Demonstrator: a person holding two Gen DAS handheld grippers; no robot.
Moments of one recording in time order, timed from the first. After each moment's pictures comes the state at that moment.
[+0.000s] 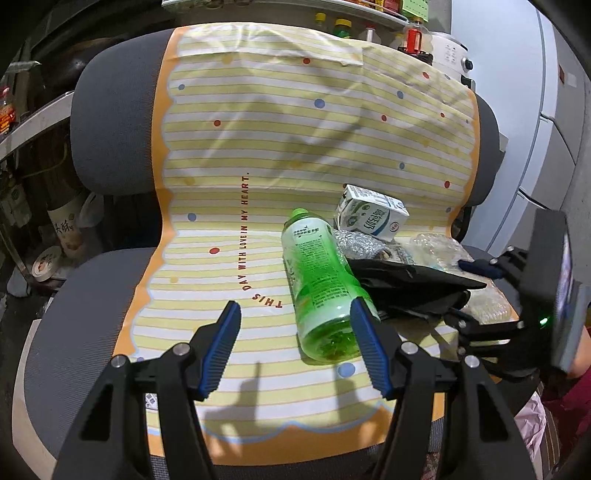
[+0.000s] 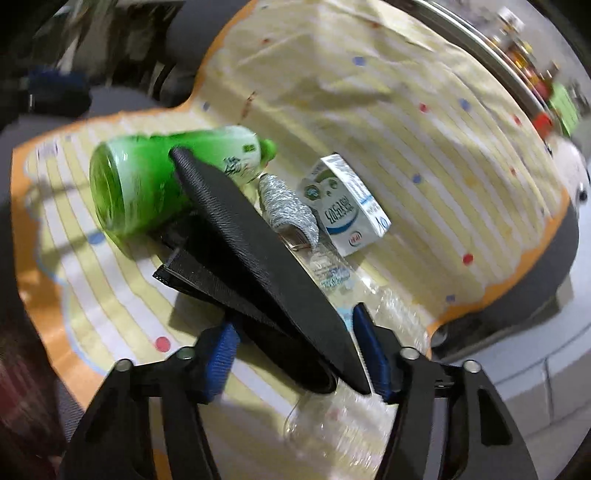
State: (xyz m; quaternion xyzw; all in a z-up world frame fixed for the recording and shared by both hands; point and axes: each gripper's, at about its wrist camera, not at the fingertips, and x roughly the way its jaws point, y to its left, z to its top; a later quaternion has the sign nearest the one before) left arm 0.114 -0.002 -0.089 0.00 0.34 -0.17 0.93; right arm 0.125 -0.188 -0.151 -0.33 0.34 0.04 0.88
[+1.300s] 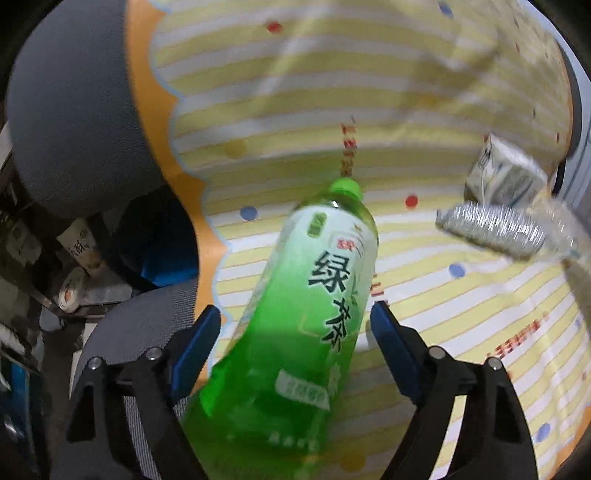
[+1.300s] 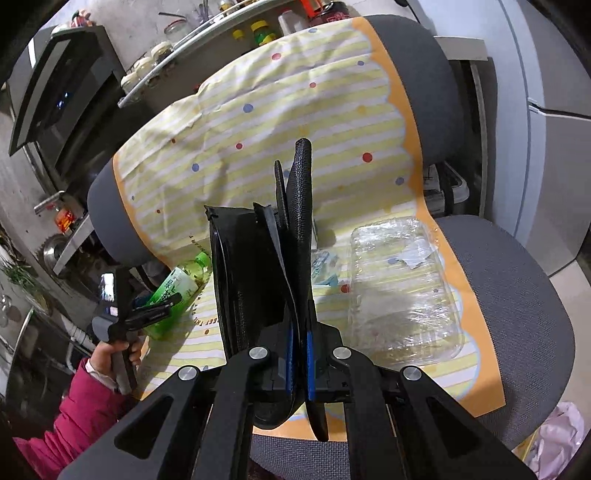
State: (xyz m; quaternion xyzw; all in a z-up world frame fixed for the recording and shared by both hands) left arm 0.281 0.037 -0.157 0.14 0.42 -0.12 0.89; right arm 0.049 -0.306 -0.070 0.20 0.32 0.01 0.93
